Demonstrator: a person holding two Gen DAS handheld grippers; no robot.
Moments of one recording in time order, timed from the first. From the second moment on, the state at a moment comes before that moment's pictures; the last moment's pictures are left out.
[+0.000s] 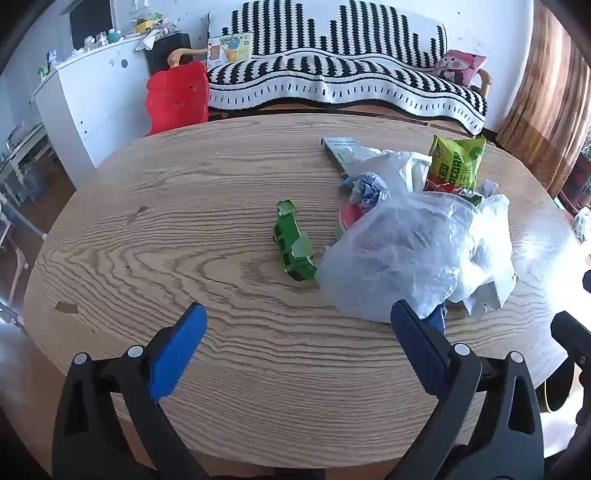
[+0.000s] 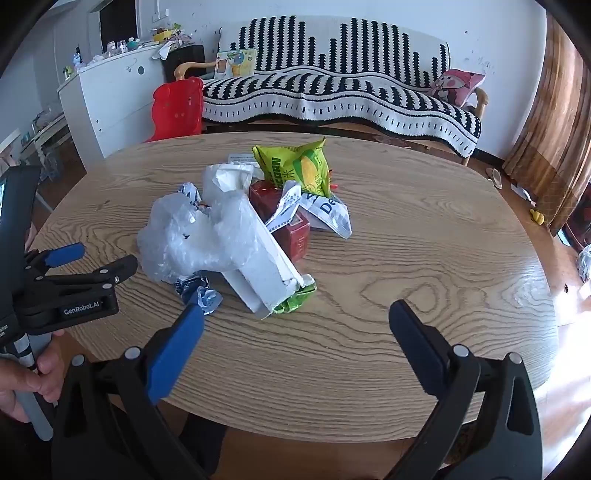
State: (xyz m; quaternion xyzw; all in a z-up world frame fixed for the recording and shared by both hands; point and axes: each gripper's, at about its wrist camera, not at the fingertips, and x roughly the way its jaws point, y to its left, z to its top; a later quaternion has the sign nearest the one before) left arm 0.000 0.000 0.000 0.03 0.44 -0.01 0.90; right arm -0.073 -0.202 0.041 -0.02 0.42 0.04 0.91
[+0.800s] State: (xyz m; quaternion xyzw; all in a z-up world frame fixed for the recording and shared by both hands) left arm -0.004 -0.001 0.003 0.02 0.44 -0.01 0.90; right arm -0.073 -0.203 0.043 -0.01 0.42 0.05 0.91
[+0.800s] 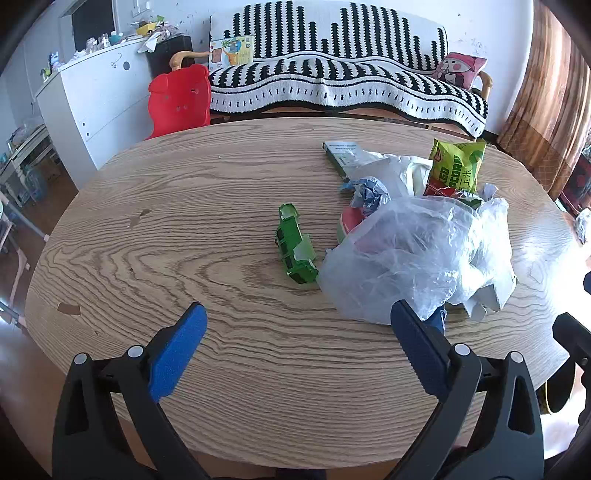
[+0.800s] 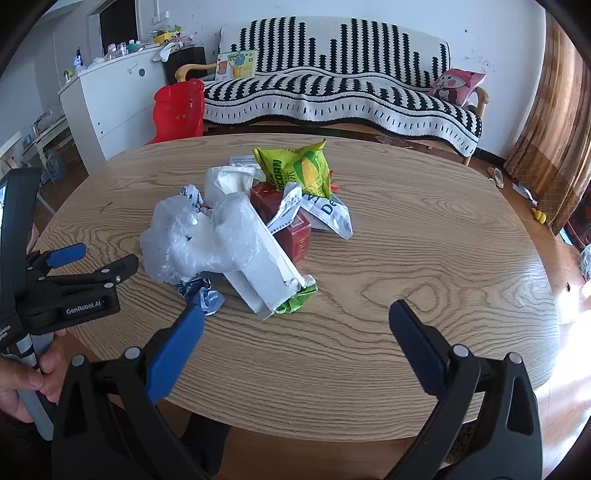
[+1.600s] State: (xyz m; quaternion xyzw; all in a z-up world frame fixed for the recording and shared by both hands) left arm -0.004 0.000 0.003 0.02 0.44 -0.01 0.90; right arm -0.073 -0.199 0.043 -0.01 0.42 0.05 0.91
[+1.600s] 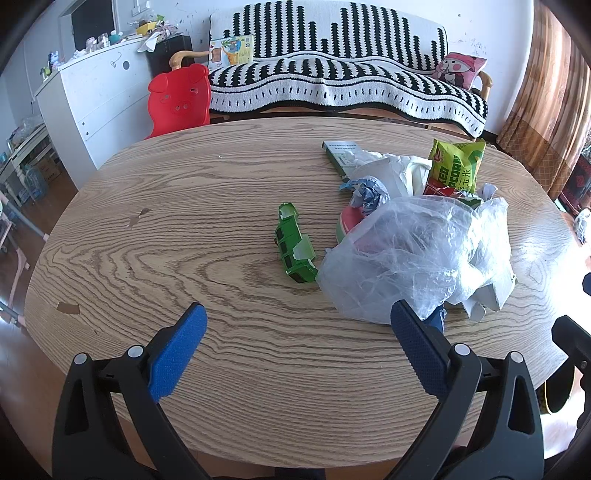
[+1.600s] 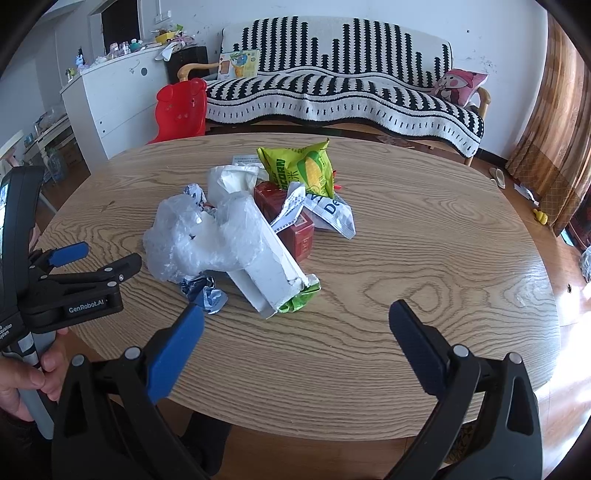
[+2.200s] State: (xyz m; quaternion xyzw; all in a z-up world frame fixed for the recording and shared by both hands) left arm -0.004 0.000 0.002 0.02 0.44 -0.01 0.90; right arm -0.073 -0.198 0.042 -0.01 0.42 0.05 0.91
